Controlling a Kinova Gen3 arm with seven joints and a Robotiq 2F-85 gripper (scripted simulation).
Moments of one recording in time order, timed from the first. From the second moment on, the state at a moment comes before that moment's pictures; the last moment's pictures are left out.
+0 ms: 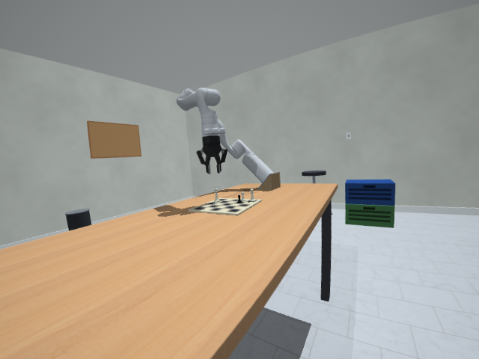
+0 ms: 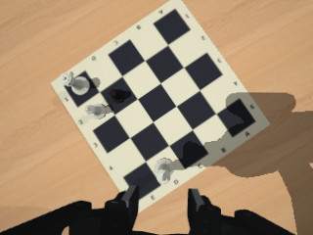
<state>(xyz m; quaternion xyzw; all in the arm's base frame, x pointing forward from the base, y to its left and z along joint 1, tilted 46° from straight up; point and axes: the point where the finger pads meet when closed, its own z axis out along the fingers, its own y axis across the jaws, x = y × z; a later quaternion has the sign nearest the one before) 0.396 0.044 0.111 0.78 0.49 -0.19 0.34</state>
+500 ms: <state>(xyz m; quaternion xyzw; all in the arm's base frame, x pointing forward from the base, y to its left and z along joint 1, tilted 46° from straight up) 0.397 0.039 0.105 0.78 0.49 -0.19 0.34</state>
